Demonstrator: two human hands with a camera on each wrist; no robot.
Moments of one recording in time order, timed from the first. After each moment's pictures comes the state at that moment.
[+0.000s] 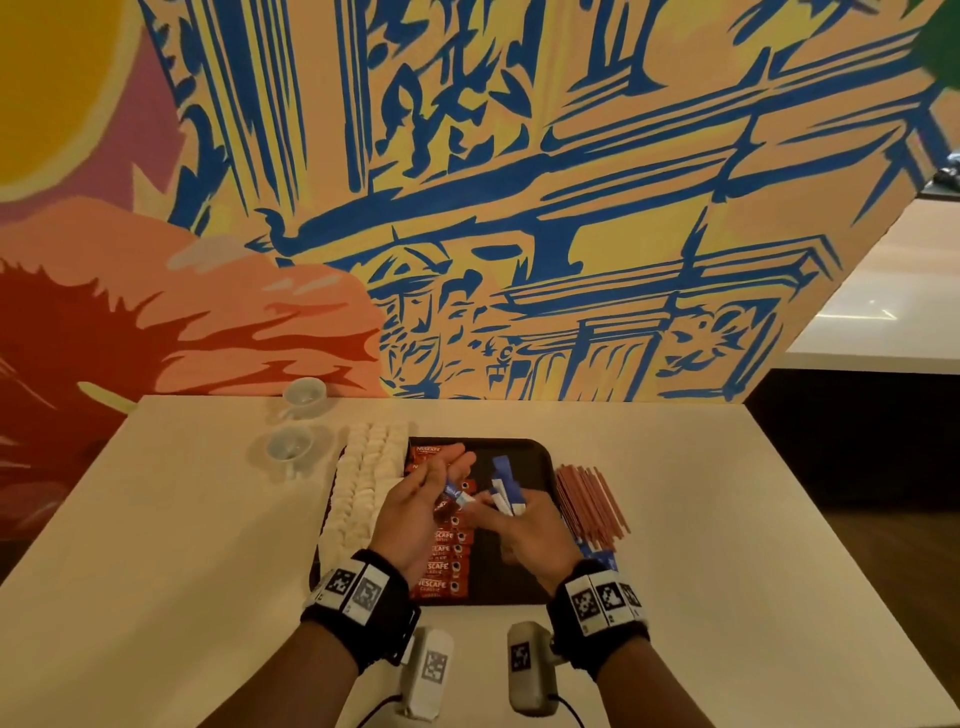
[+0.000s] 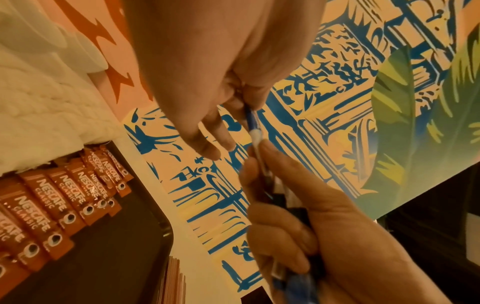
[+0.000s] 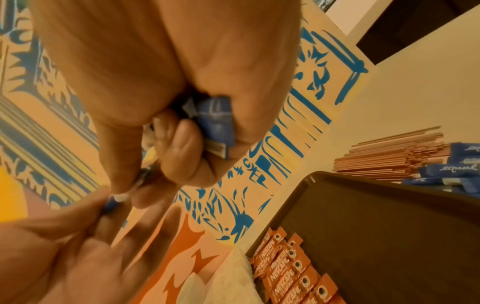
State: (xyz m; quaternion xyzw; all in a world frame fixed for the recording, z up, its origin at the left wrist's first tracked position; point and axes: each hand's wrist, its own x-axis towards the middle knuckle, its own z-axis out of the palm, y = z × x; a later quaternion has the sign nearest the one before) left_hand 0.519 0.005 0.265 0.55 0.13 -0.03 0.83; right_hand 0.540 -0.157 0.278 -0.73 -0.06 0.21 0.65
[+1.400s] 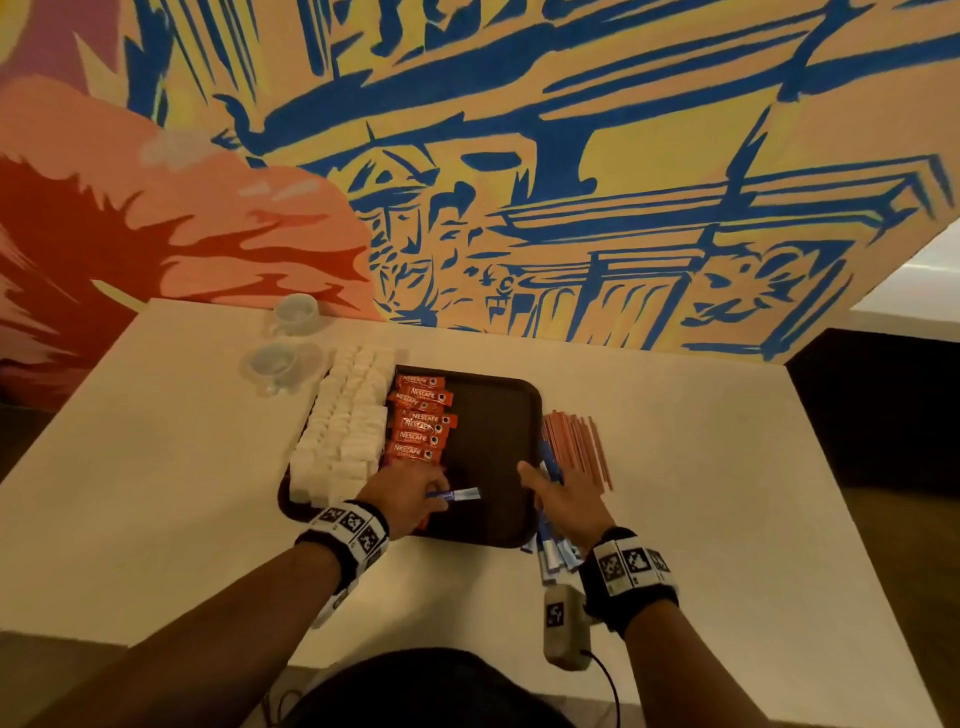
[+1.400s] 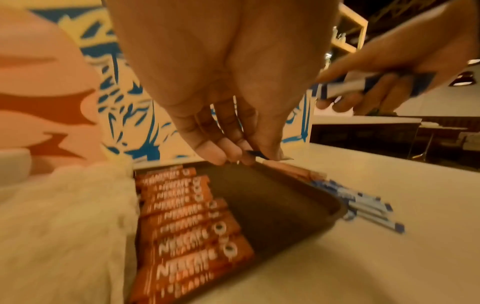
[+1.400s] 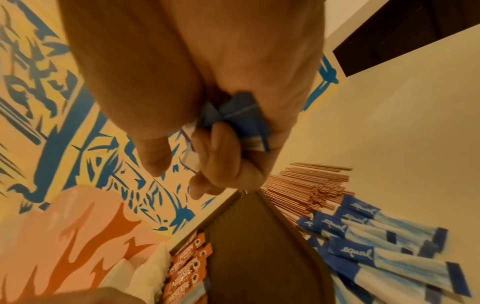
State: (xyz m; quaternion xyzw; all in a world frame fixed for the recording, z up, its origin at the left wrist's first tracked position) left_hand 0.539 -0.034 0.186 0.95 0.06 -0.17 0.24; right_hand 0.595 -0.274 0.203 -0.81 0.01 0.28 0.52
